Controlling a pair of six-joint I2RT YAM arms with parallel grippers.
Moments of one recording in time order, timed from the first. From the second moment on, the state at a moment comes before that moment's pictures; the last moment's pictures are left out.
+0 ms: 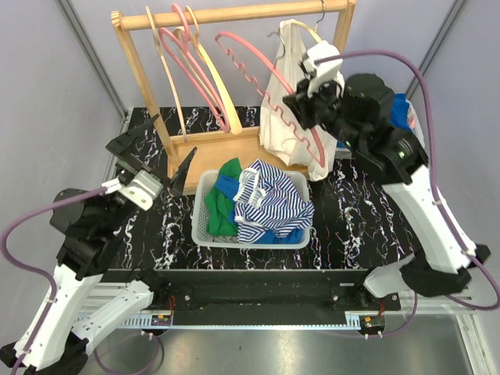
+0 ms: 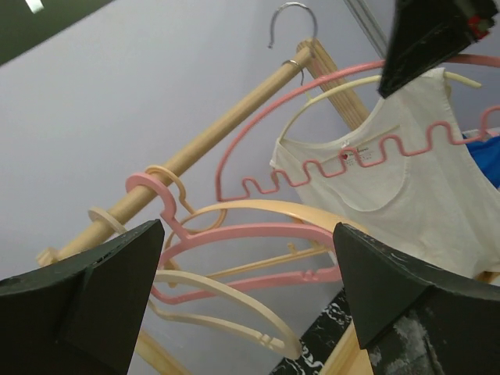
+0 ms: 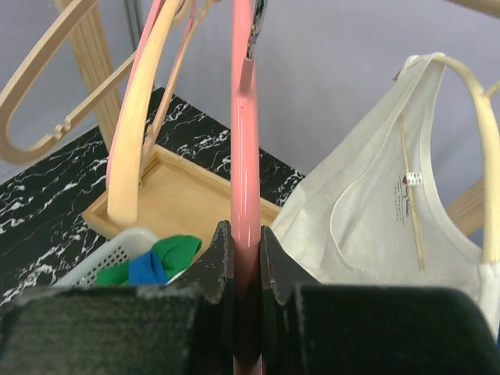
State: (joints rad) left arm -0.55 0.65 1.12 0.00 0.27 0.63; right arm 0.73 1.37 1.96 -0.66 0.12 -0.14
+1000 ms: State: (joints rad) left arm -0.55 0.56 1.14 -0.17 0.27 0.54; right arm 0.65 2.01 2.70 -0.77 0.14 -0.13
